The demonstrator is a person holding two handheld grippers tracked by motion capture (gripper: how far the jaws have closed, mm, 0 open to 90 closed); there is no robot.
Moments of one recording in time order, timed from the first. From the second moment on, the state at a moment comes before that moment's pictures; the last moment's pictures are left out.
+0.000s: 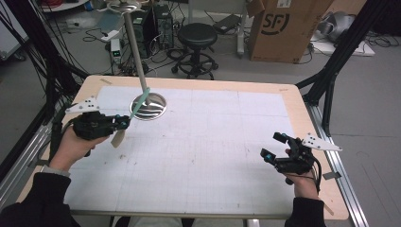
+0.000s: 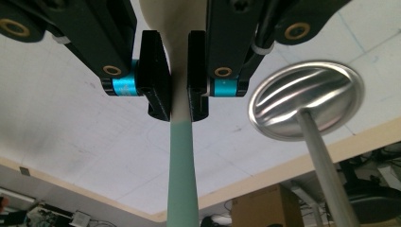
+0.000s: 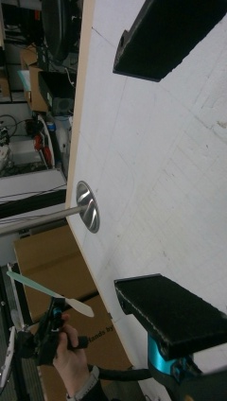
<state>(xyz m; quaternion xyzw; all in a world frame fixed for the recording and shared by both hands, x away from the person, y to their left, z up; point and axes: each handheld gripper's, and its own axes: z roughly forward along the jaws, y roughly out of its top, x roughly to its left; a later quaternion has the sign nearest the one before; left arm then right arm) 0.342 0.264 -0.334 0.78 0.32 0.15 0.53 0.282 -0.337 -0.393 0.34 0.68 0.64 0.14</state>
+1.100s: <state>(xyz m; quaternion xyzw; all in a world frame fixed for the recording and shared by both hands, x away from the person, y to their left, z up) 0.371 0.320 -0.251 0.75 0.32 0.22 0.53 0.283 -0.338 -0.392 0.34 0.68 0.63 0.14</state>
